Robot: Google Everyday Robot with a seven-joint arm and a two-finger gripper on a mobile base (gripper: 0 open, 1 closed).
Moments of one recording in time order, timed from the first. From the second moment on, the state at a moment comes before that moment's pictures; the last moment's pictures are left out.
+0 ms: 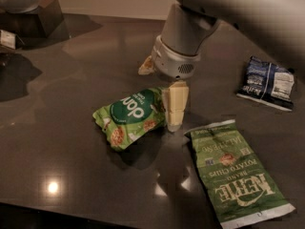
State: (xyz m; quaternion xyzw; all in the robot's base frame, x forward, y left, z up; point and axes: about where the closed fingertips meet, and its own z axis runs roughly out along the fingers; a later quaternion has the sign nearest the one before) arm 0.492 -0.018 0.888 -0.82 0.55 0.08 0.13
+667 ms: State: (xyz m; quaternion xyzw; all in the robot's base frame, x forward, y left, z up) arm 0.485 0.012 0.862 -0.86 0.49 0.06 0.08
